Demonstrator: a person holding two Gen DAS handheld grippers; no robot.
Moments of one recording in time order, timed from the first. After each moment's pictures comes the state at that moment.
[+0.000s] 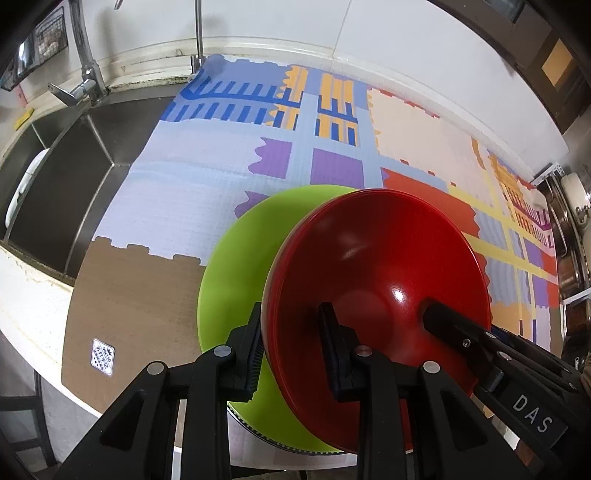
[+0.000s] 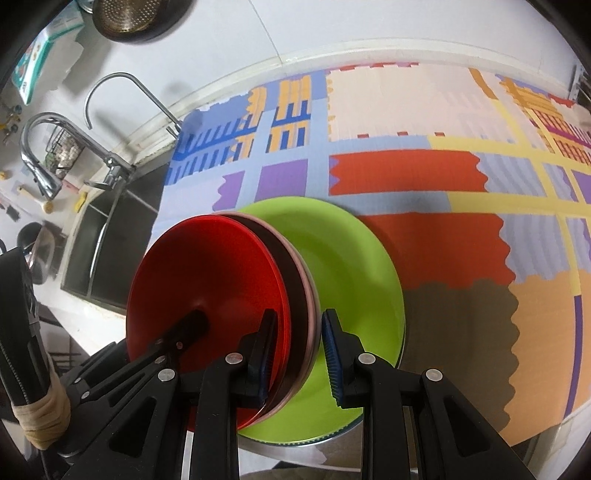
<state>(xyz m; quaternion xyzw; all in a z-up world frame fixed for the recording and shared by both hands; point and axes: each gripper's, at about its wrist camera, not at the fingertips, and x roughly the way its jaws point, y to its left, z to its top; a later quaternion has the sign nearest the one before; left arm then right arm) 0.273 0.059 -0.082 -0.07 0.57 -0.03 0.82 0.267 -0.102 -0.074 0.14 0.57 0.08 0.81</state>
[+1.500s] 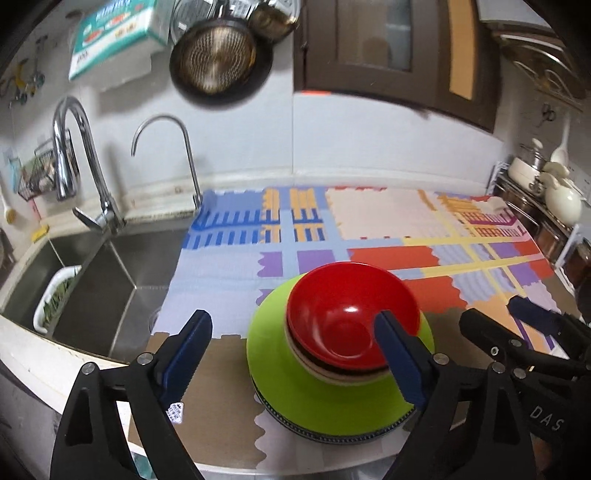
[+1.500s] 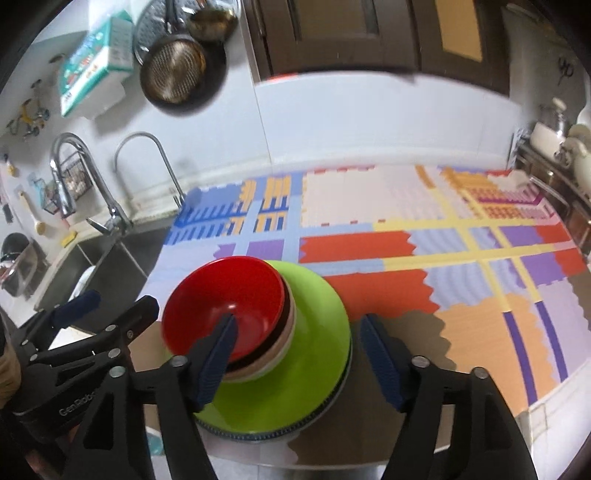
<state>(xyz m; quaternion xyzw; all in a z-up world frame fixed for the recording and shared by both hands) 0.184 0.069 -0.001 0.04 0.35 -0.08 0.93 0.167 -0.098 -0.012 0.08 0.37 0.00 0.93</state>
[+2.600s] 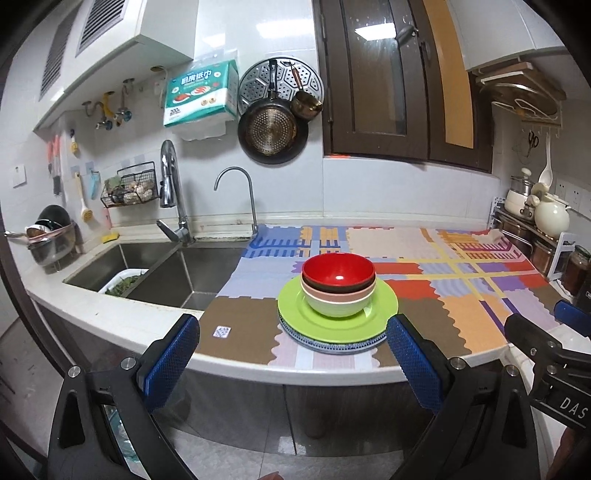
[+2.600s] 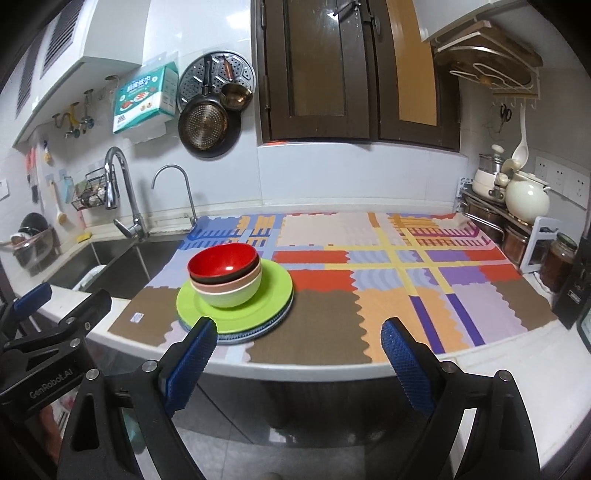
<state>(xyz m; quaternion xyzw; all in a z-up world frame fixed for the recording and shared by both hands) -0.044 0.051 0.030 0.02 0.23 0.02 0.97 -0.044 -0.133 0.026 0.03 0.27 -0.01 0.96</state>
